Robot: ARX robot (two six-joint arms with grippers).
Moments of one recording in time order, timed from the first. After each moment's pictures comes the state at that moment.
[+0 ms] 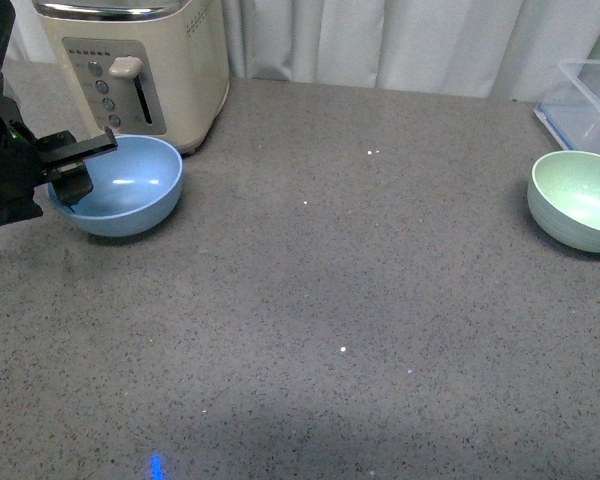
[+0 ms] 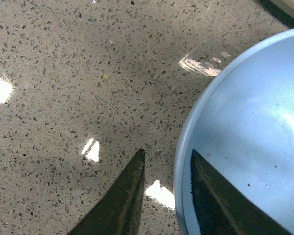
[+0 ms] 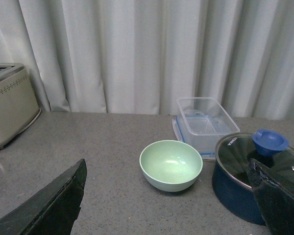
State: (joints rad) left arm -0.04 2.12 1.13 0.01 -0.20 -0.46; right arm 0.00 0.00 0.01 0.00 0.00 0.00
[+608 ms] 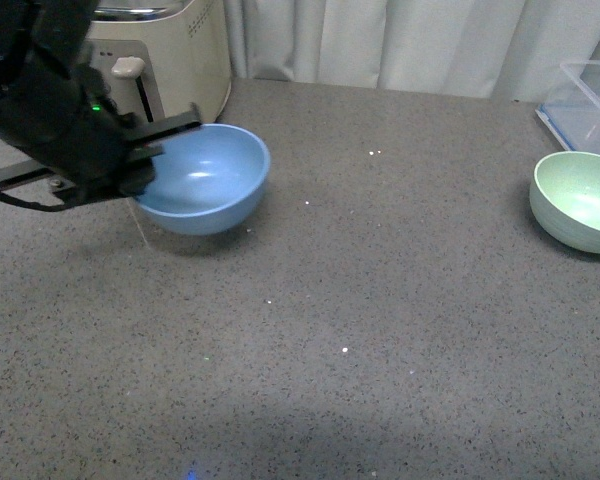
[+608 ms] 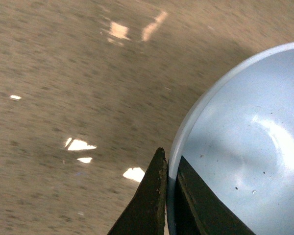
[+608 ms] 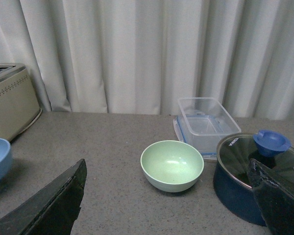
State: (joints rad) left arm -0.26 2.04 1.15 -0.07 -0.13 -0.51; right arm 0.00 0.00 0.01 0.00 0.00 0.00
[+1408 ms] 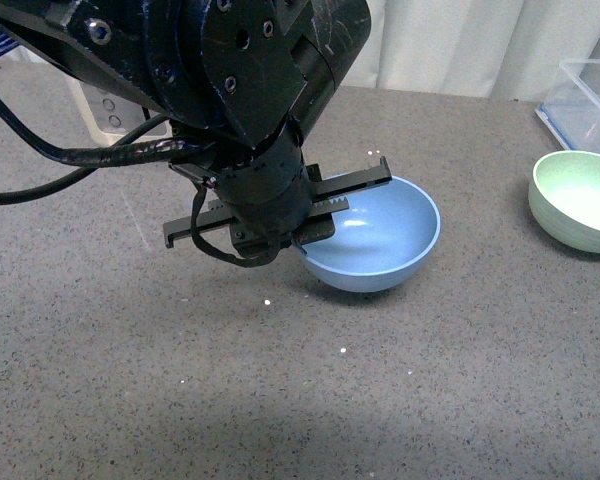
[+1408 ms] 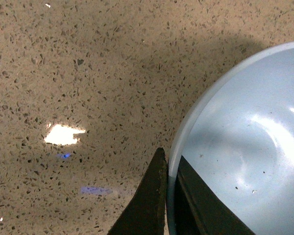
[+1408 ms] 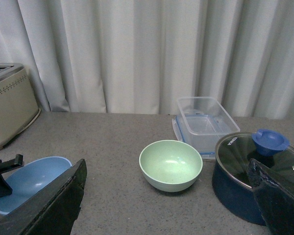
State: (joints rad) left arm -0.55 2.15 1.28 -0.14 -0.14 -0.71; right arm 0.00 0.00 0.01 0.00 0.00 0.00
